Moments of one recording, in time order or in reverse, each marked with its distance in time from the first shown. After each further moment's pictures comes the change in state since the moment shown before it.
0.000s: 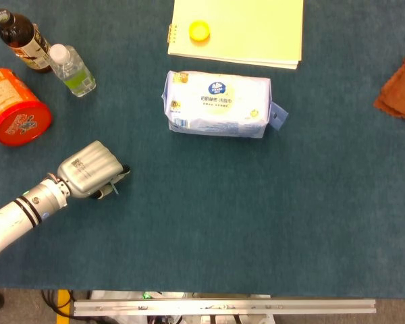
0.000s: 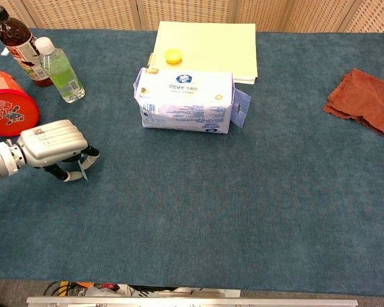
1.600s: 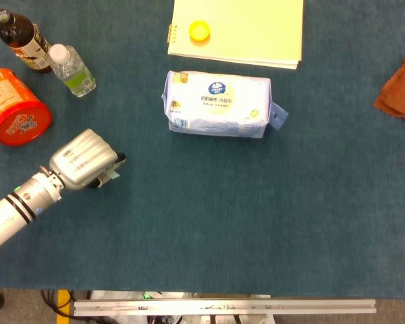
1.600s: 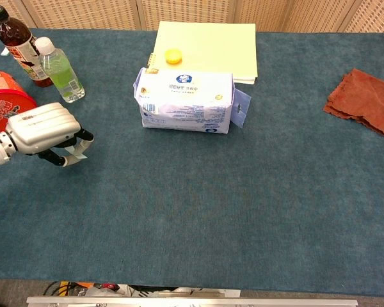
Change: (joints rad) left arm 0.007 0.068 -0.042 -0.084 -0.034 0.069 0.024; right arm -0.009 0.000 0.003 0.011 -0.006 0.016 0.018
